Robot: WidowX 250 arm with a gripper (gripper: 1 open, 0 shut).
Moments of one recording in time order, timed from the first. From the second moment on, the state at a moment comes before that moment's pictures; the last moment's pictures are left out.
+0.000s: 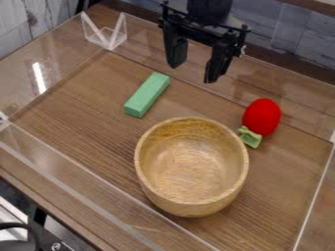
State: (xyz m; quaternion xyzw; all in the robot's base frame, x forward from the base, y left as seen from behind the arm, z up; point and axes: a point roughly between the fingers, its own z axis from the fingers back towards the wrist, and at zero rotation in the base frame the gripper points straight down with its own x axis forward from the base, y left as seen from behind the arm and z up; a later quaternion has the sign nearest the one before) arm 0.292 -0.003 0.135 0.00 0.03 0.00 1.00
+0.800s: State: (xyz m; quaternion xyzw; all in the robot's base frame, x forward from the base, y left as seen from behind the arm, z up) arm 0.320 -0.076 0.082 -0.02 0.07 -0.05 1.00
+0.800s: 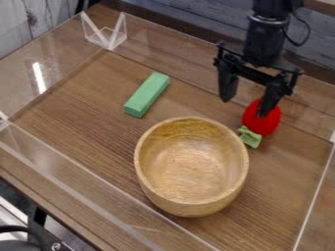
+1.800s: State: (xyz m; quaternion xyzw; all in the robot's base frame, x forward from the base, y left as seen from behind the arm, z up) arm 0.364 -0.090 0.033 -0.02 0.08 -0.10 0.99
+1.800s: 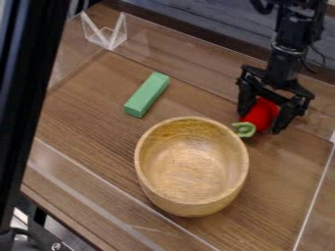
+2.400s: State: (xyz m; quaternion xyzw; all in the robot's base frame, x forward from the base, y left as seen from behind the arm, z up) arm 0.356 -0.095 0.032 -0.04 0.09 -0.09 0.99
